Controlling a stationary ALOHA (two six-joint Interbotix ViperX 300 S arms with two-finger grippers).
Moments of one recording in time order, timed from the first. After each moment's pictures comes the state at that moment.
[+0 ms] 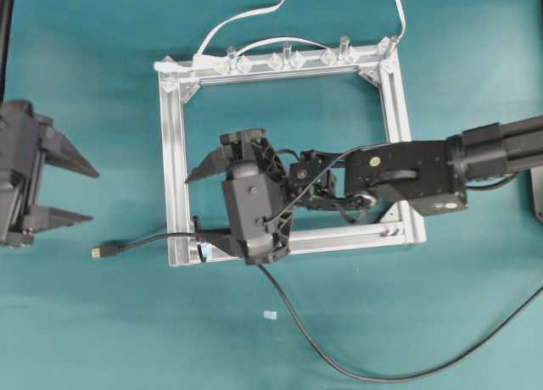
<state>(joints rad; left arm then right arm) -0.15 -0.90 1.16 0.08 0.48 -0.23 0.08 0.24 0.31 0.33 -0.14 -0.43</state>
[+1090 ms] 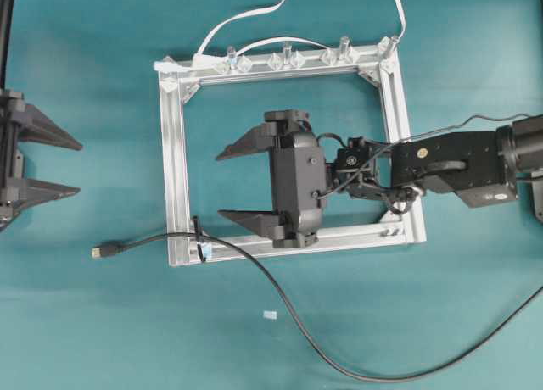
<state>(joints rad) -0.04 -1.10 1.24 0.08 0.48 -0.23 0.07 0.11 0.50 0.34 -0.32 -0.34</state>
